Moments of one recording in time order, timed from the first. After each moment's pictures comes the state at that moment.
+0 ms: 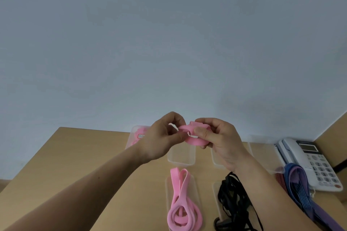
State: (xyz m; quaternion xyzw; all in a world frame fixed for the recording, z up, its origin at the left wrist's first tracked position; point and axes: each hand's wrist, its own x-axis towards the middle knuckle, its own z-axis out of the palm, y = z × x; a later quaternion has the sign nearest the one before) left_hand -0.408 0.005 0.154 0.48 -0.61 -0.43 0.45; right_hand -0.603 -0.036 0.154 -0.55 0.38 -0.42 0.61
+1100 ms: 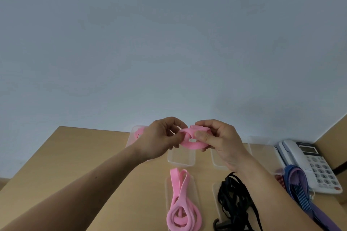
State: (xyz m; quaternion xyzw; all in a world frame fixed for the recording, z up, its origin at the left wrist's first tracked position) left_hand -0.401 0.001 0.152 0.51 -0.61 -0.43 0.43; right_hand -0.607 -0.038 0.157 -0.59 0.38 -0.40 0.58
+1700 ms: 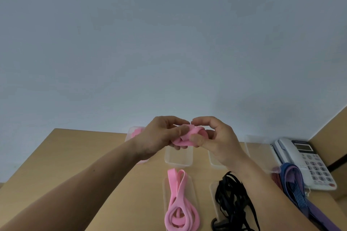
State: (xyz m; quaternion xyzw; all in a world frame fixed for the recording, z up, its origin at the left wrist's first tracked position) left_hand -0.408 -0.006 0.166 0.46 -0.54 -0.56 0.42; right_hand -0.610 -0.035 0.157 -0.65 0.38 -0.40 0.52
